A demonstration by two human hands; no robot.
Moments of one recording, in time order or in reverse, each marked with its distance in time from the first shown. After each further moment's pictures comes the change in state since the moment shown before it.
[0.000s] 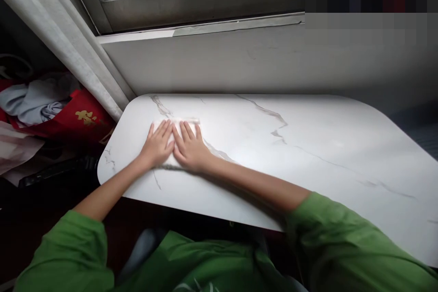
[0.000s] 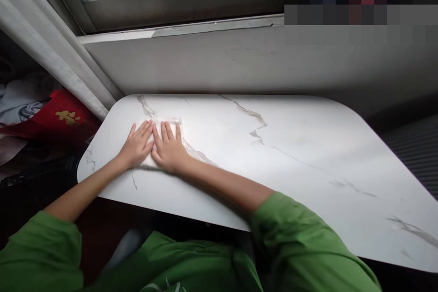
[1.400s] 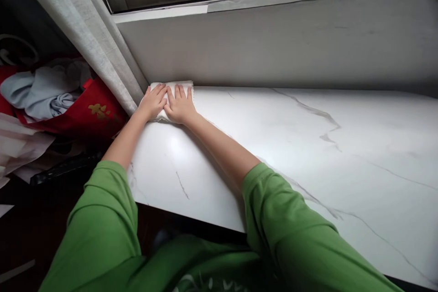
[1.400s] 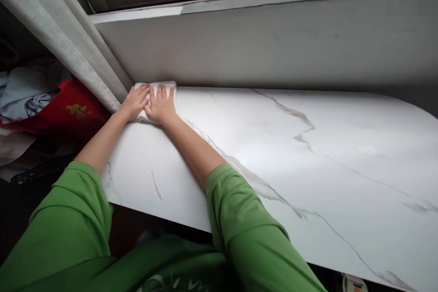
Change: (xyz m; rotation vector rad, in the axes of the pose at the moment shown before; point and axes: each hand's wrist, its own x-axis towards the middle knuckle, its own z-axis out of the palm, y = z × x) left_hand 0.098 -0.157 -0.002 -0.022 0.056 -0.031; right_hand 0.179 -0.011 0.038 0.066 0.075 0.160
